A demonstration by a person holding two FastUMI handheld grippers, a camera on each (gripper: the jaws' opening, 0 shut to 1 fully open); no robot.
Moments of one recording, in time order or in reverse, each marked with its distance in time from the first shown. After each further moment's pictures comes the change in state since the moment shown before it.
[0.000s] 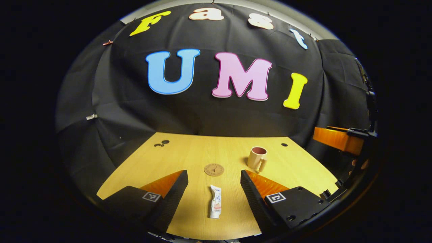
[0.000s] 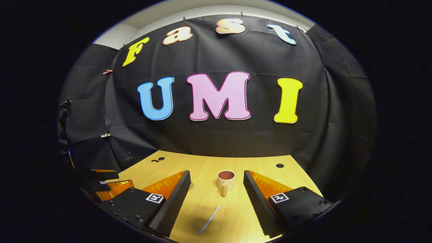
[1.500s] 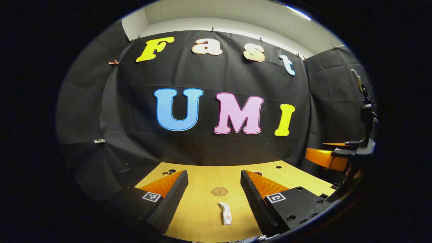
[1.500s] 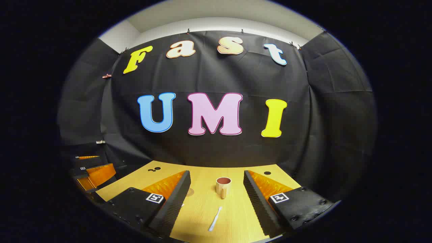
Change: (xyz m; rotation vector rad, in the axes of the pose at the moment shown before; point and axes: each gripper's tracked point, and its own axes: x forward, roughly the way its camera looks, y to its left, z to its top) left arm -0.122 0.044 0.069 0.047 -0.335 -0.061; right arm -0.098 0.060 0.037 -0.045 -0.154 -0.152
